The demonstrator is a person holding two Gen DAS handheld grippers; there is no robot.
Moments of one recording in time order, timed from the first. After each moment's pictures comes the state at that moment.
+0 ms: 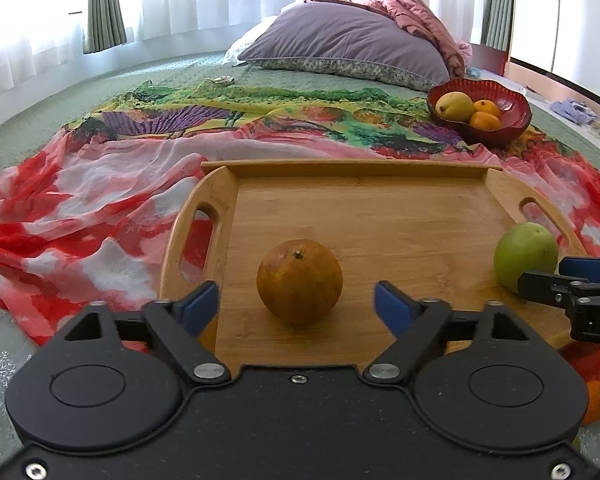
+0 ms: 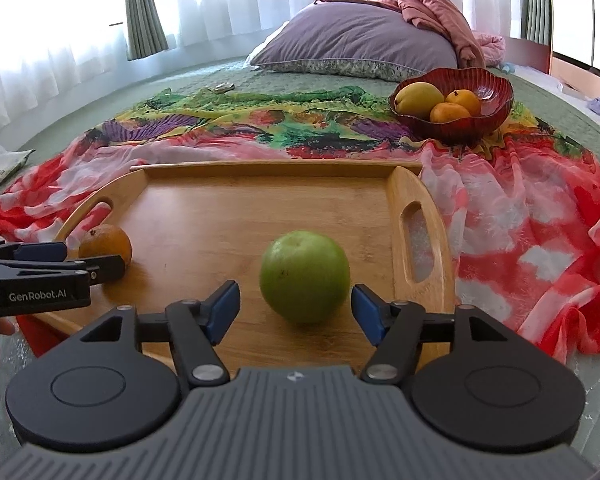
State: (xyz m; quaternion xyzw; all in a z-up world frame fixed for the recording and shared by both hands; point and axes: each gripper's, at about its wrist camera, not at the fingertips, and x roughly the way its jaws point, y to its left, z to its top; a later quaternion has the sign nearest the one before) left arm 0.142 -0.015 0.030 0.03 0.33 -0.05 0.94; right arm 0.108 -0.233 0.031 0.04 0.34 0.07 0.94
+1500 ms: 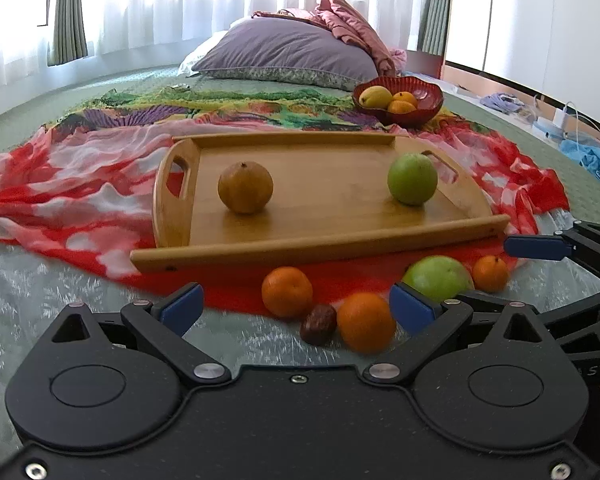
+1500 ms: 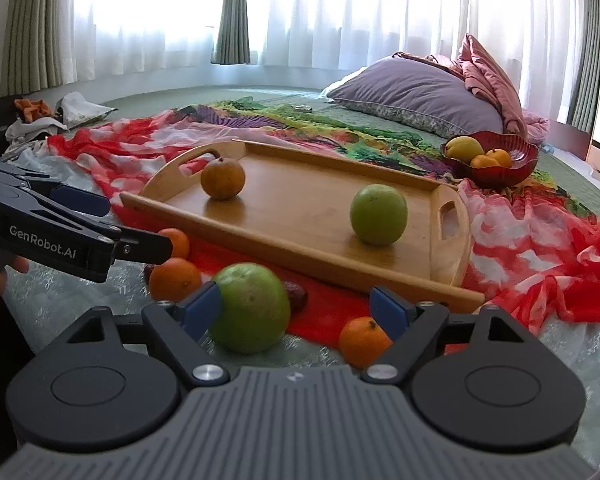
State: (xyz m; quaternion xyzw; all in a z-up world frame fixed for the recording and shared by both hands) left arm 0.004 -0.005 0.032 0.02 0.31 -0.13 0.94; right arm -0.028 -0.204 0.023 -0.07 0.26 0.15 0.95
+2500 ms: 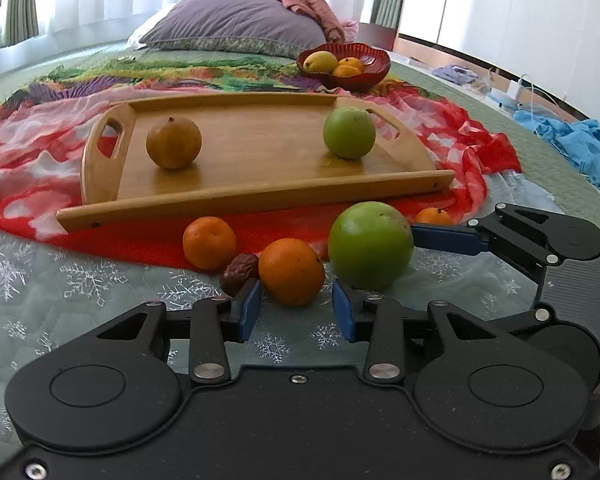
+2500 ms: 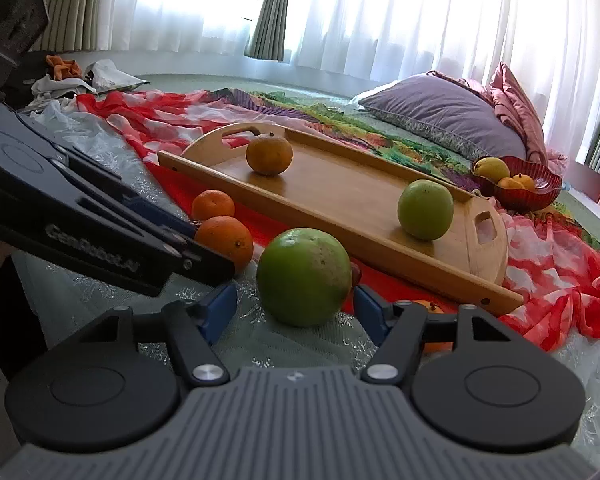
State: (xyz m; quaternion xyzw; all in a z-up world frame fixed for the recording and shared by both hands) left arm -0.006 -0.027 0.011 0.02 0.35 -0.21 0.91; right arm -0.047 -0.173 -0.005 -0.13 0.24 0.18 0.95
